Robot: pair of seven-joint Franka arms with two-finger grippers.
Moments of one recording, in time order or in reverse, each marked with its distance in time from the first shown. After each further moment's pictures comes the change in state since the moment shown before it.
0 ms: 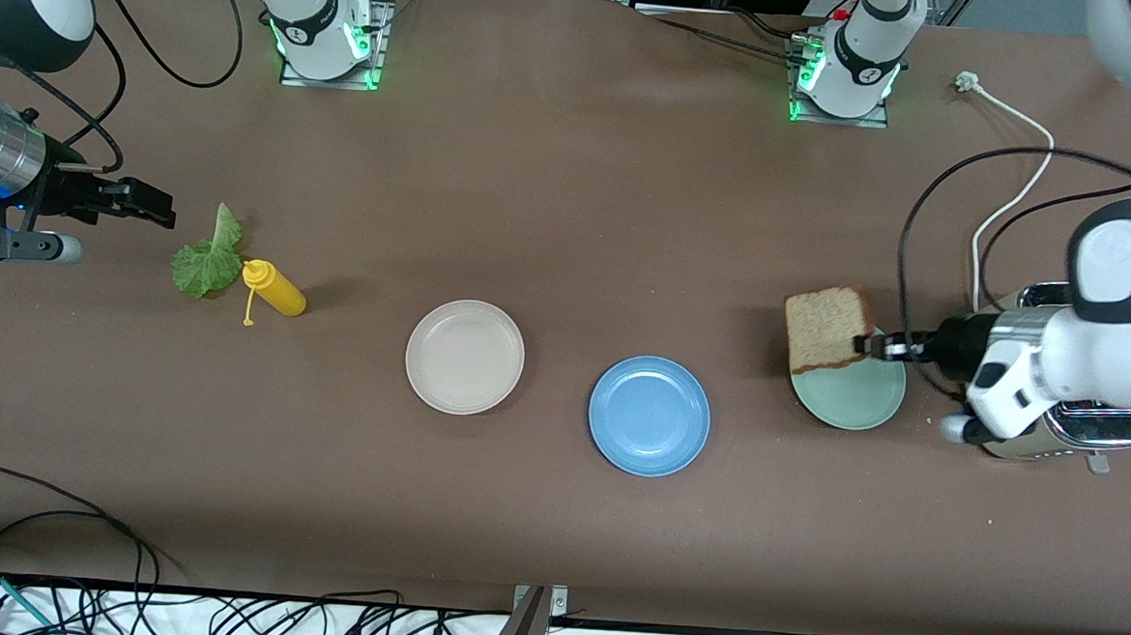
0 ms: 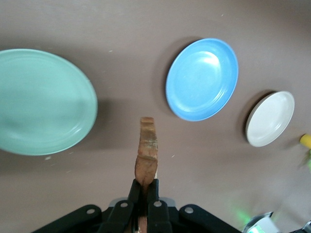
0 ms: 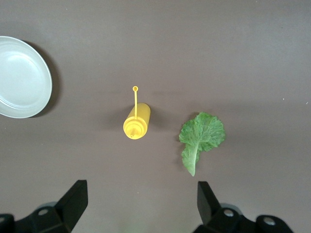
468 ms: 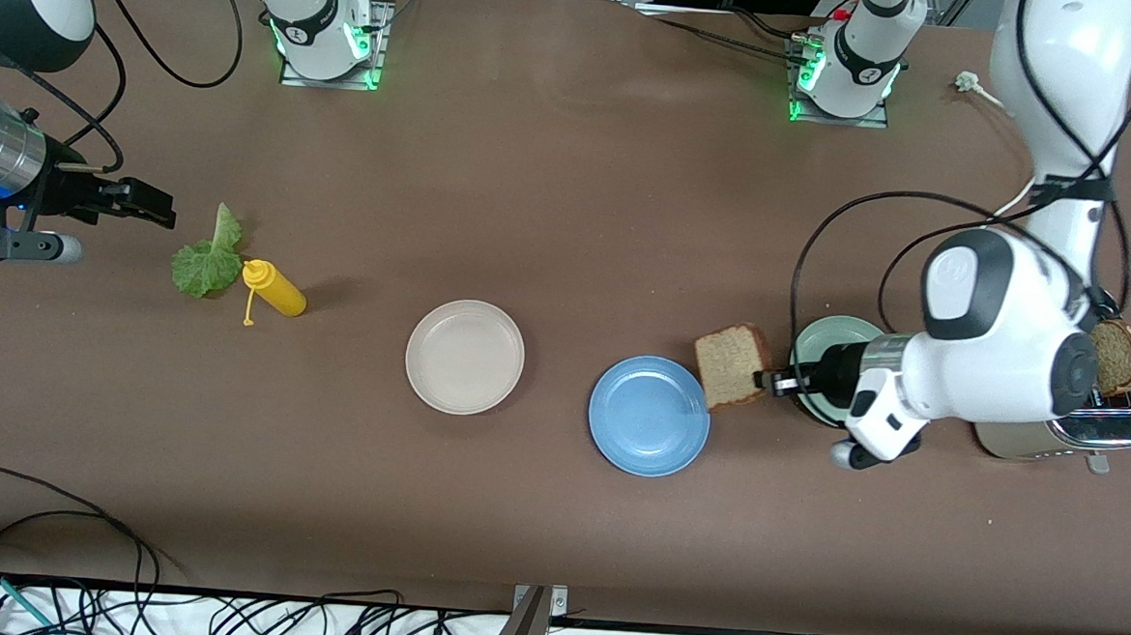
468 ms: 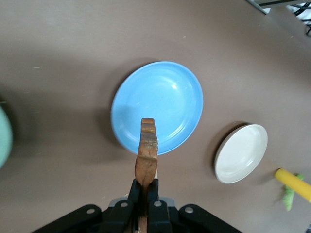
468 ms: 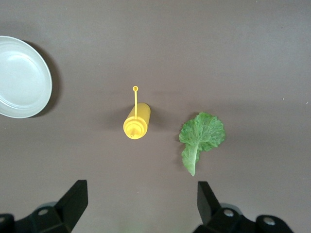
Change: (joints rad) left arm -0.153 0.096 -0.002 0.000 -0.066 0.266 -0.143; right arm 0.000 0.000 0.000 0.000 0.000 0.000 0.000
